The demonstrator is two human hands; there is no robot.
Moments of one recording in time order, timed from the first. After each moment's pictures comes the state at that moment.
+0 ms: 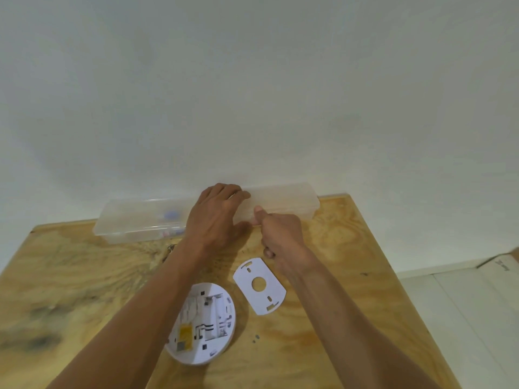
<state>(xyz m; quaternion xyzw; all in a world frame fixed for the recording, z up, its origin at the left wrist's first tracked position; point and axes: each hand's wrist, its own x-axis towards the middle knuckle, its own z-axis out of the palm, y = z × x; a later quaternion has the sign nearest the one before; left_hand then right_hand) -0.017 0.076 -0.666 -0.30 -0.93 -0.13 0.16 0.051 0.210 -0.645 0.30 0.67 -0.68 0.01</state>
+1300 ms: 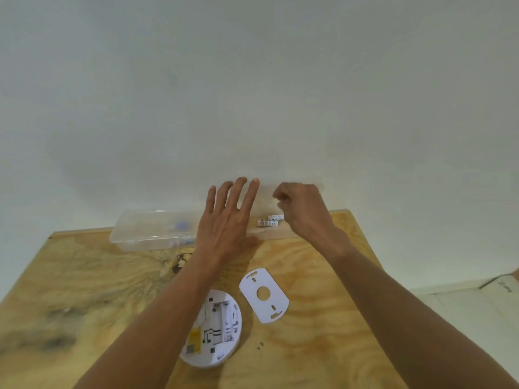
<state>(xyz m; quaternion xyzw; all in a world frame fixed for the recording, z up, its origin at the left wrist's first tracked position) -0.006 0.083 -0.657 -0.27 -0.93 -0.01 0.26 0.017 0.266 -0.614 -0.03 0.94 -0.28 -0.18</state>
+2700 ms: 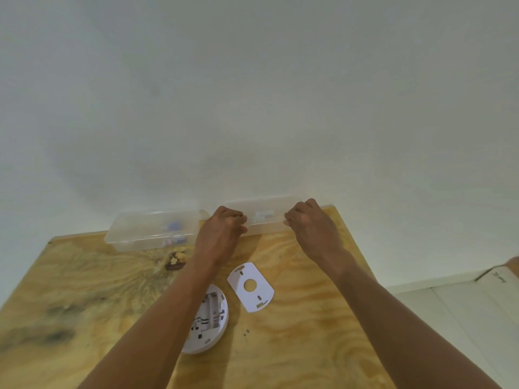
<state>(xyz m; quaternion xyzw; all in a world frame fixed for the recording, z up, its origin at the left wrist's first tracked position) 0.018 0.094 -0.656 -0.27 -0.93 -0.18 0.15 0.059 0.310 -0.666 -0.05 0.96 -0.10 -0.26</state>
